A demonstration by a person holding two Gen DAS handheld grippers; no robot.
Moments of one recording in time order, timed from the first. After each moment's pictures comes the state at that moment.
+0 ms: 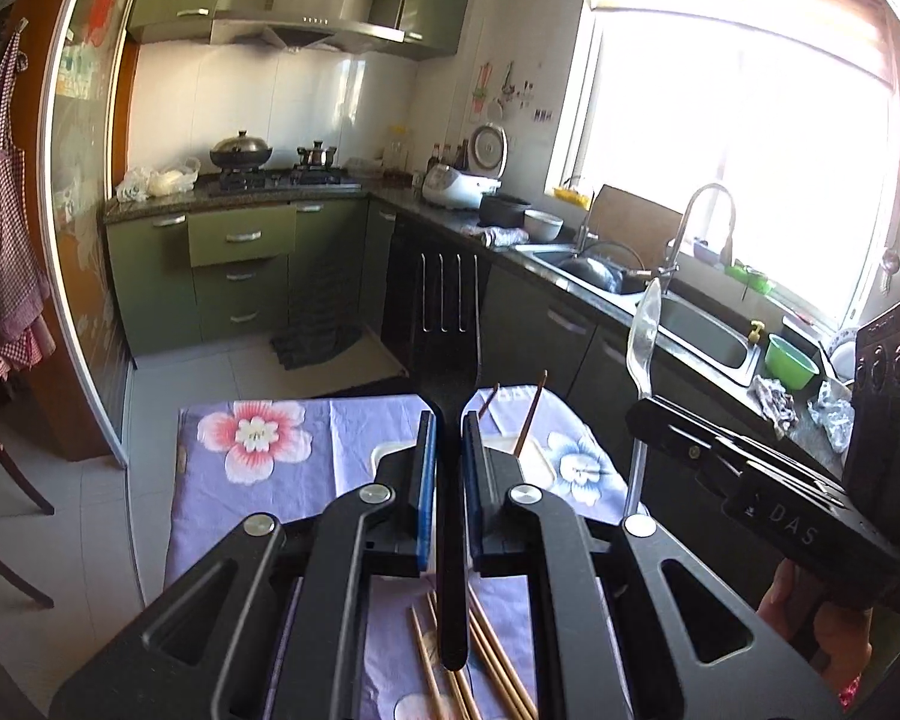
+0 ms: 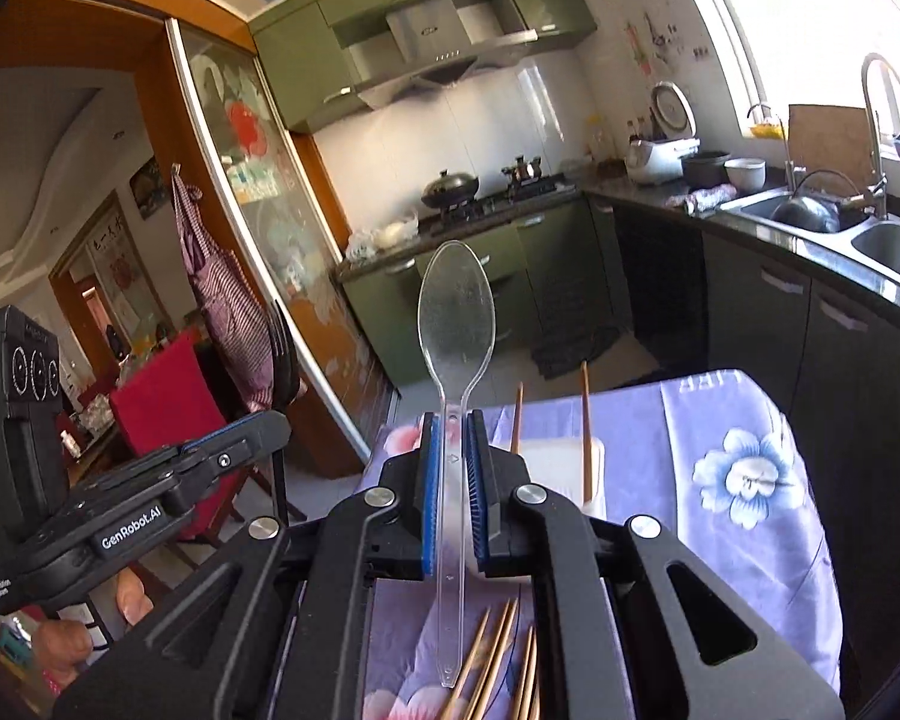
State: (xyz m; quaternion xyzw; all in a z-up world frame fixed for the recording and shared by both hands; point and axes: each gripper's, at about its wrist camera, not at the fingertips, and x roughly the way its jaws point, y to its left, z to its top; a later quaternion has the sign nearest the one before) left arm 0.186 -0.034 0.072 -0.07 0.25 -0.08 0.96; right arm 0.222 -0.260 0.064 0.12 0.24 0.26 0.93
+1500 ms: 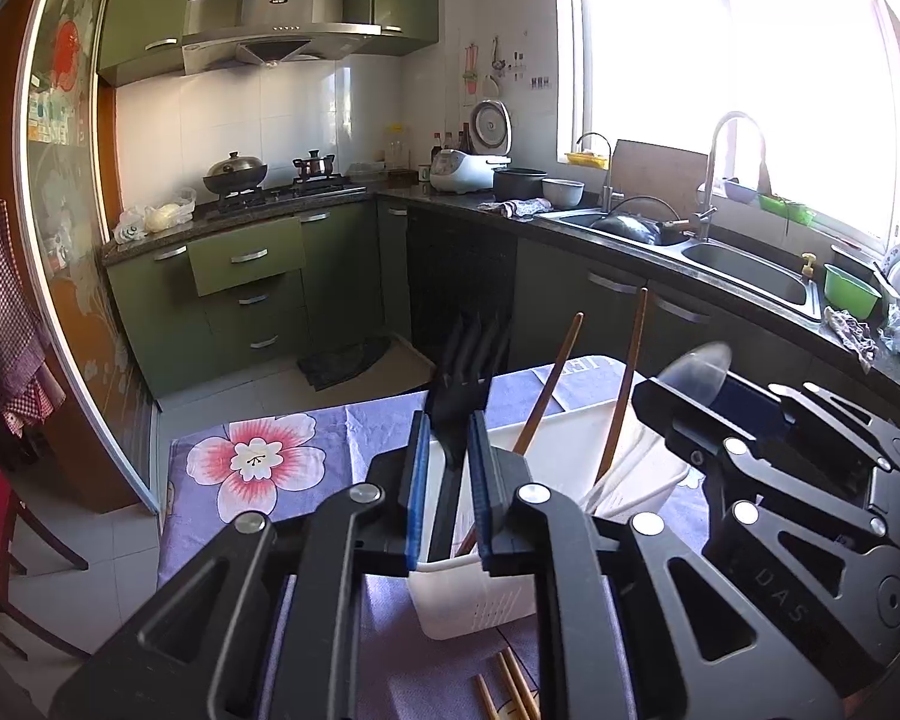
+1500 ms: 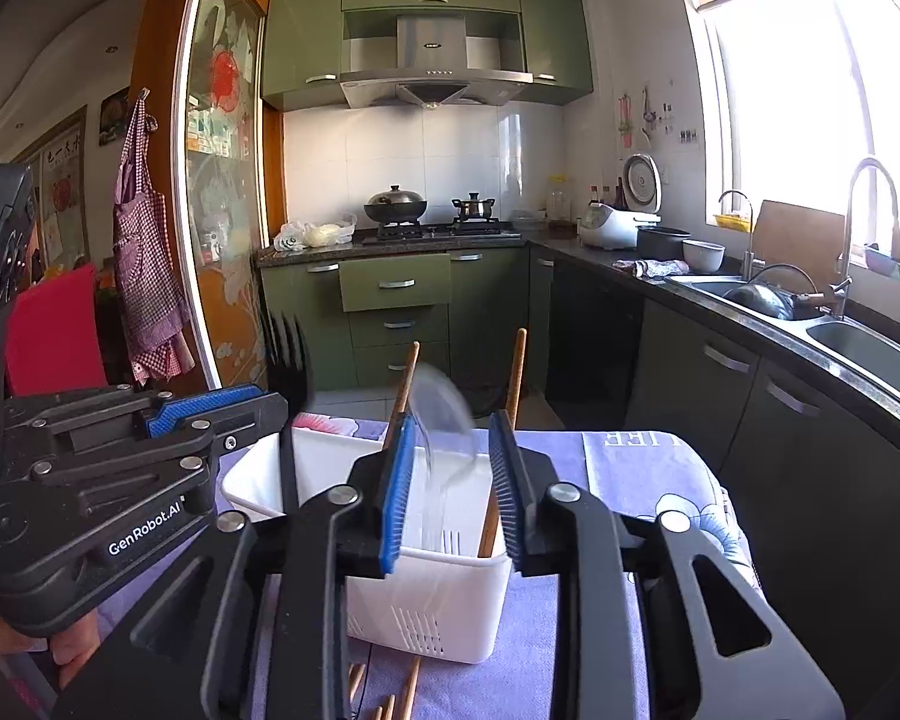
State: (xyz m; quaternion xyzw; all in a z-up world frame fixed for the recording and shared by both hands) left arm 0.257 -0.054 -0.028 0.02 0.25 -0.05 0.97; right arm 0.272 -0.216 -0.046 -0.02 0.19 0.18 0.97
